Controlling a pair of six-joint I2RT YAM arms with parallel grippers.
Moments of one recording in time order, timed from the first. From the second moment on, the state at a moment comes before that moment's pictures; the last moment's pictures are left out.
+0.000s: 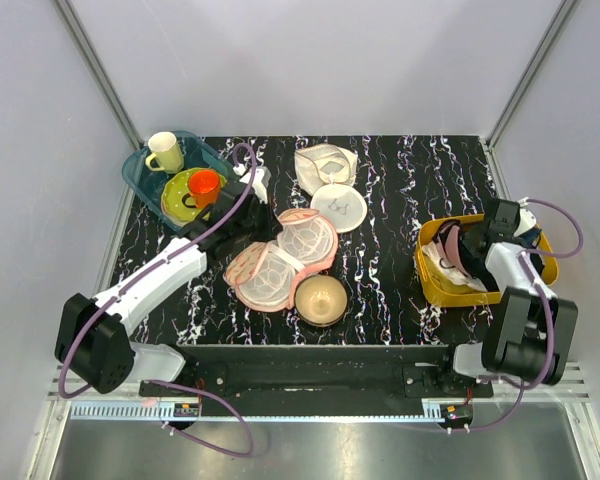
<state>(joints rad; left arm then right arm) -0.55 1.32 1.01 -0.29 0.07 -0.44 -0.28 1.39 0.79 -0.23 0.16 0.67</state>
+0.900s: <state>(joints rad) -0.55 1.30 1.20 -0.37 -0.15 -0.40 -0.28 0.96 0.97 -0.44 -0.04 0.63</state>
